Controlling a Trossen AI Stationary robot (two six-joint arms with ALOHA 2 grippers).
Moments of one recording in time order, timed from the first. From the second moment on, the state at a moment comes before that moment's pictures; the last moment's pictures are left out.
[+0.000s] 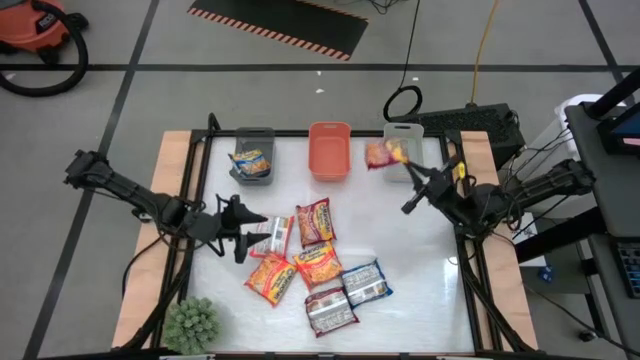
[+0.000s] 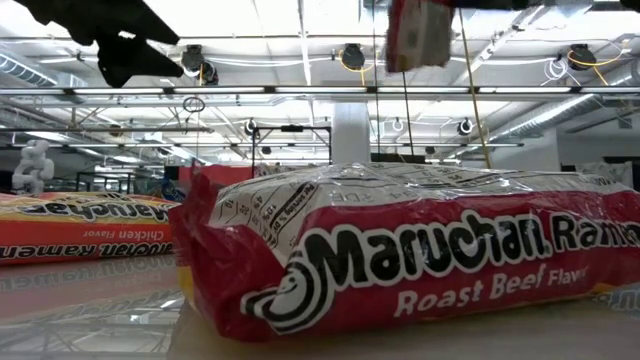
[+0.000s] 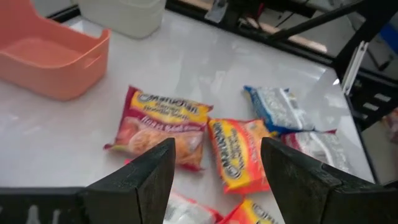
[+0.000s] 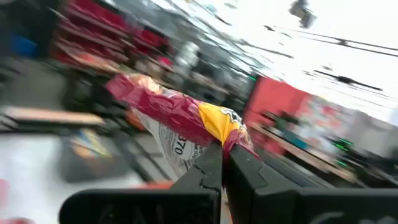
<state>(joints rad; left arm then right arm) -0.44 0.87 0.57 -0.19 -0.50 -0.54 0.32 0.76 0.49 0.57 1.09 -0.66</state>
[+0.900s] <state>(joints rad) -0.77 1.02 0.57 -0.08 -0.69 -0.74 -0.34 0.74 0.49 0.14 0.67 -0.18</state>
